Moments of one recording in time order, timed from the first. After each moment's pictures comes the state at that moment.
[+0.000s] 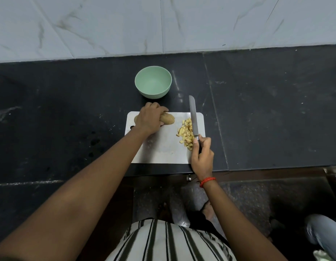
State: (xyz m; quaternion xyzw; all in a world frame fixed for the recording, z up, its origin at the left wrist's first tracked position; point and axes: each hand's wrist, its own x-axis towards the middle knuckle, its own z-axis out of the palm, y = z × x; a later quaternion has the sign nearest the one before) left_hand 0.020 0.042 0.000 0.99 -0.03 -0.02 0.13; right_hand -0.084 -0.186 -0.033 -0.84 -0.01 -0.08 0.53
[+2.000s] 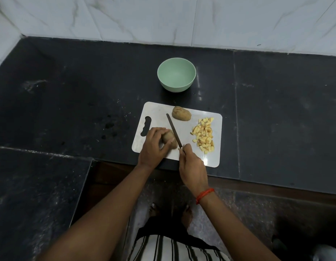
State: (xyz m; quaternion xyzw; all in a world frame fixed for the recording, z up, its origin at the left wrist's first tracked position) left_hand -0.117 0.022 -0.052 0.89 0.08 0.16 0.41; right_hand -0.115 -0.149 -0.019 -0.91 -0.17 0.07 0.36
